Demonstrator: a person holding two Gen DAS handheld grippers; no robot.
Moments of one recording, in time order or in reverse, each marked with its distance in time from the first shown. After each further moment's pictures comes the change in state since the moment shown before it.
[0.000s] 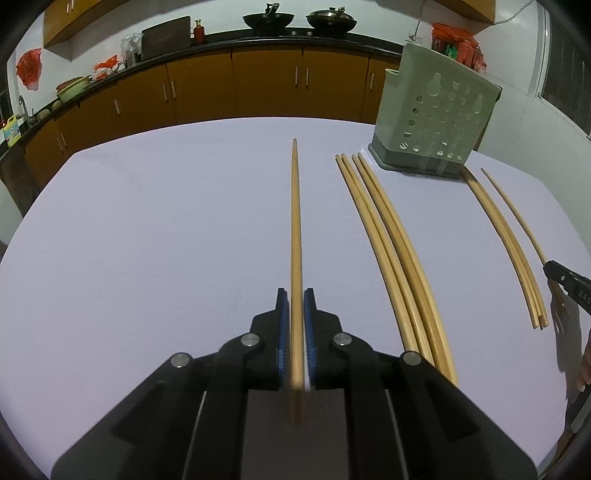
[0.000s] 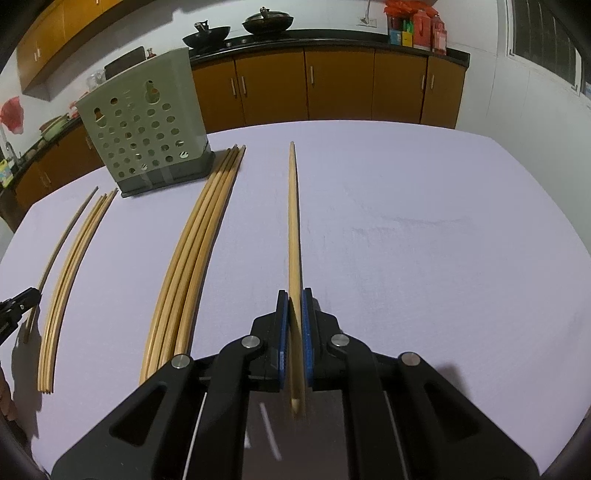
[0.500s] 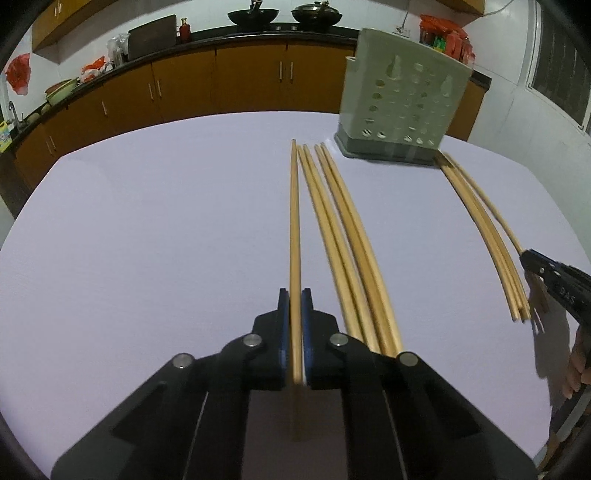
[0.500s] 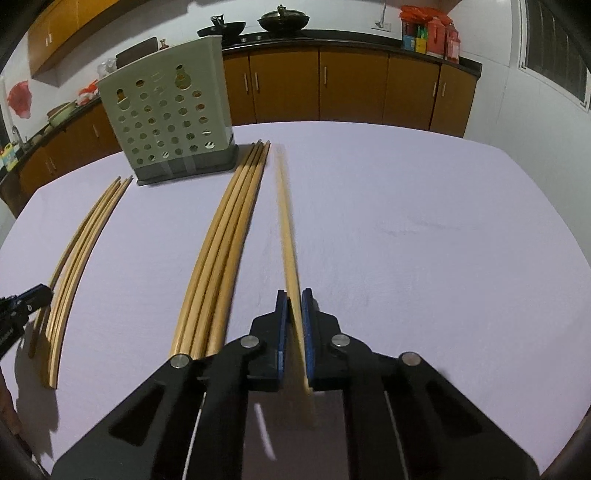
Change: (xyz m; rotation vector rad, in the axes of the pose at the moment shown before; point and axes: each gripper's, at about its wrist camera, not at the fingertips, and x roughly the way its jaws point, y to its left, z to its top) left arm -0.001 -0.028 -0.001 0.015 0.022 -0.021; right arm -0.001 0.021 -0.001 -0.051 0.004 -0.004
